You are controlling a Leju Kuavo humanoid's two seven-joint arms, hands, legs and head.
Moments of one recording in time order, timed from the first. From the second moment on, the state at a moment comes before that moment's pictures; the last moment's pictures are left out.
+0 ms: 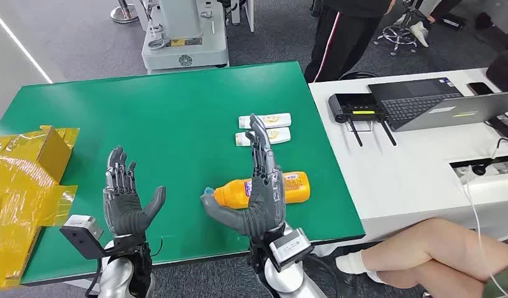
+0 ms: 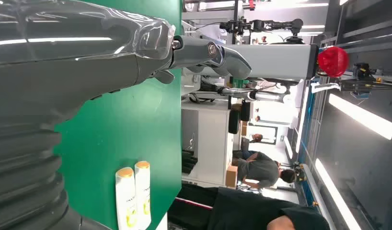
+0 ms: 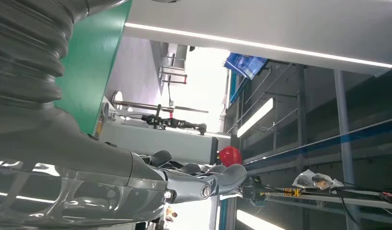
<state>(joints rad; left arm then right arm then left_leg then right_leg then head) -0.16 -0.27 -0.27 -1.33 0.04 0.04 -0.70 -0.15 0.24 0.54 -1.39 0.12 -0.38 -0.64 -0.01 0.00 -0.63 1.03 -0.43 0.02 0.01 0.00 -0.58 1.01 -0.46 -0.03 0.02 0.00</state>
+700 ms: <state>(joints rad) -0.15 -0.27 -0.23 -1.34 0.06 0.01 -0.70 -0.14 0.10 0.44 -1.44 0.70 -0.28 -0.36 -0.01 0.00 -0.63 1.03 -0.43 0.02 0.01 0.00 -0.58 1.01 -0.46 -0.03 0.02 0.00</state>
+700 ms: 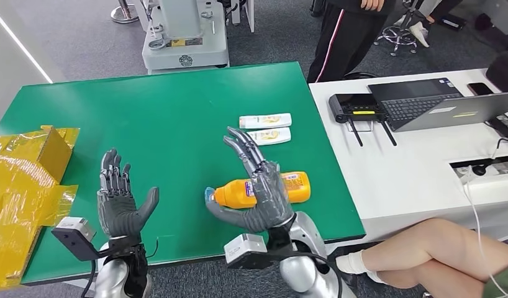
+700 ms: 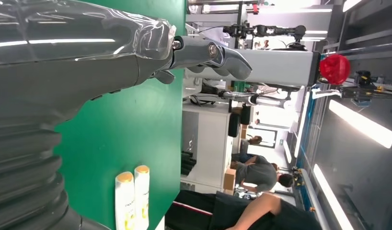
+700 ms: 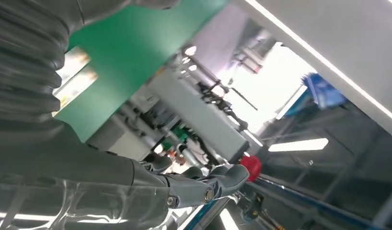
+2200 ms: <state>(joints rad) -0.11 -0.26 -0.16 -1.39 0.10 0.04 -0.70 -1.09 -0.18 1.06 -0.53 0.46 0.59 -0.19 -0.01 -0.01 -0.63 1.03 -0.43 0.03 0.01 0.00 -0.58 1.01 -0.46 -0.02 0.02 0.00</state>
